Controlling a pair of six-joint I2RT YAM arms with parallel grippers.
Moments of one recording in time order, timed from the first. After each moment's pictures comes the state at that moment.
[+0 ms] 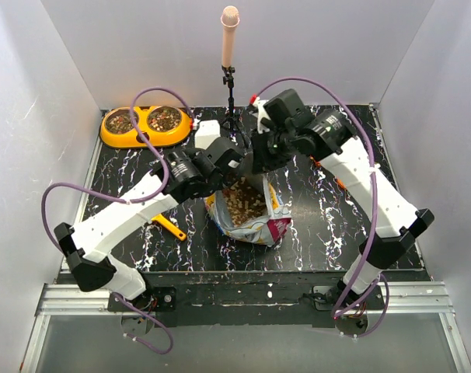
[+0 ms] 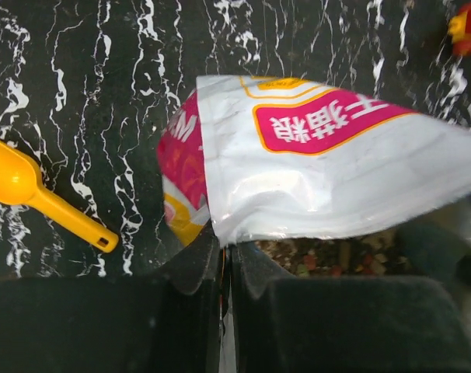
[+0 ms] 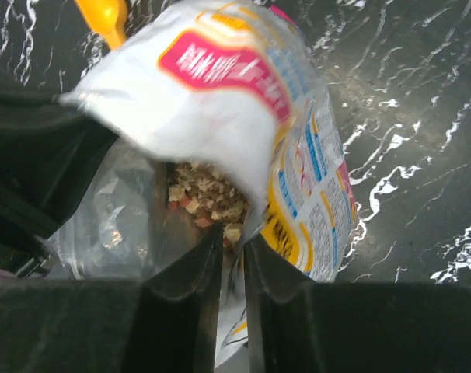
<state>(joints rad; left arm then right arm) -0.98 1.49 1.68 -1.12 -0.62 -0.79 0.76 1.64 2.07 -1.32 -0.14 0.31</state>
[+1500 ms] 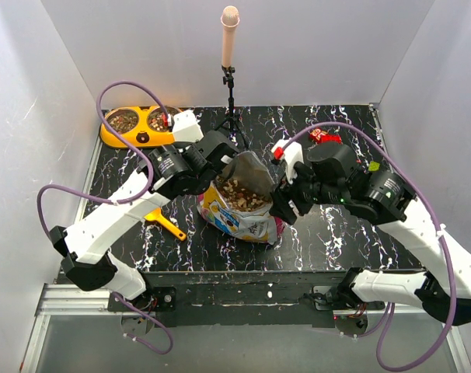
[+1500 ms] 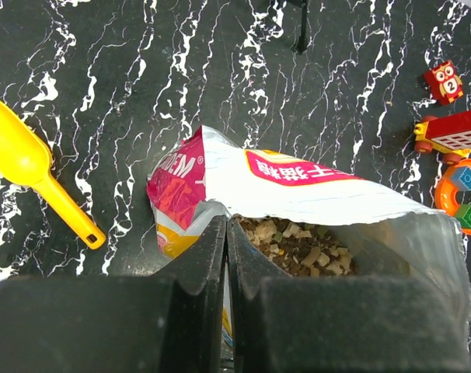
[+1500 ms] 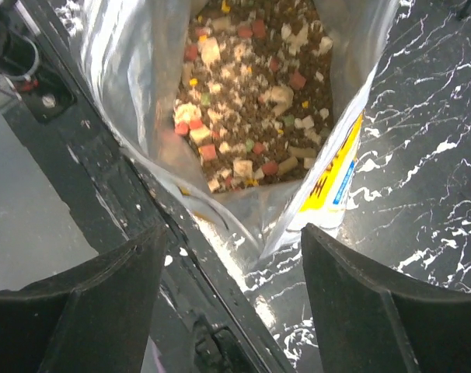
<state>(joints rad) -0.98 1.48 1.84 -1.32 -0.80 -1.10 0.92 1.14 1.56 -1.08 -0.13 0.02</state>
